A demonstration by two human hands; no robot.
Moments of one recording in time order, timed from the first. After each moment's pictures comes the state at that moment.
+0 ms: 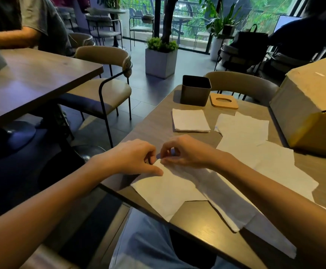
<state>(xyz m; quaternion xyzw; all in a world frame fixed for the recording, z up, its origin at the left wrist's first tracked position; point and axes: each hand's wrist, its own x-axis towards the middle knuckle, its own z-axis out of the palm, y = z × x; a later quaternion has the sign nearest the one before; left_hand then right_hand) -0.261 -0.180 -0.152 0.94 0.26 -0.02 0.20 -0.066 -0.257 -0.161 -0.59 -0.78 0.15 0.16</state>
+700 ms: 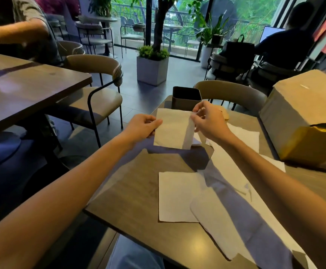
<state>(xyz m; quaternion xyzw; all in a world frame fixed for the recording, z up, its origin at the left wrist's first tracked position) -0.168 -0.104 -0.137 0.75 0.35 0.26 0.50 0.034 -0.213 -0.117 -0.73 -0.52 0.08 0.45</state>
